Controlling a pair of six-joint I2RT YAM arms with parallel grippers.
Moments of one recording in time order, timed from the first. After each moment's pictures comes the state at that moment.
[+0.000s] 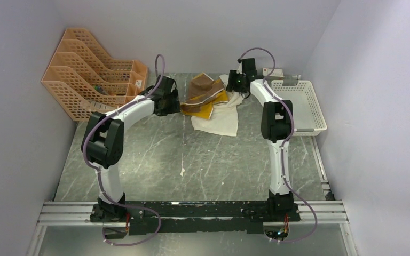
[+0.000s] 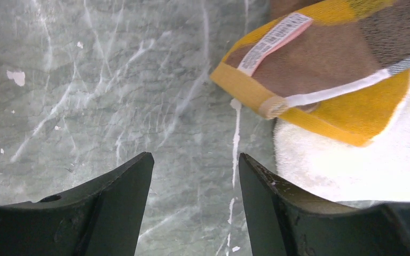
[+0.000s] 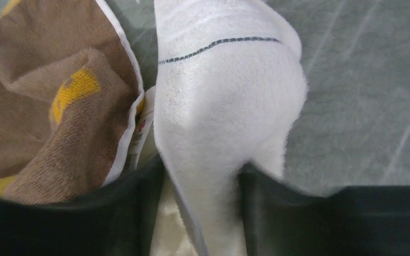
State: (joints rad) left arm -0.43 1.92 1.41 -0.40 -0.14 -0.47; right arm 0.16 2.43 2.04 -0.38 -0.18 0.21
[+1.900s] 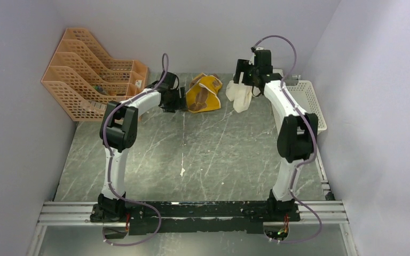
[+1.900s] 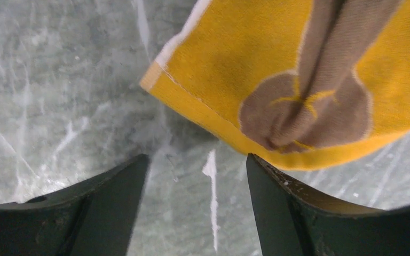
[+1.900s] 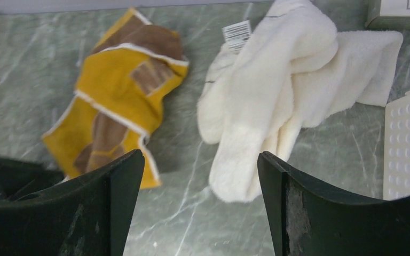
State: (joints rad) left arm -0.37 2.20 1.68 -0.42 0.11 -0.45; right arm 0.15 2.01 1.75 -0.36 -0.06 0.21
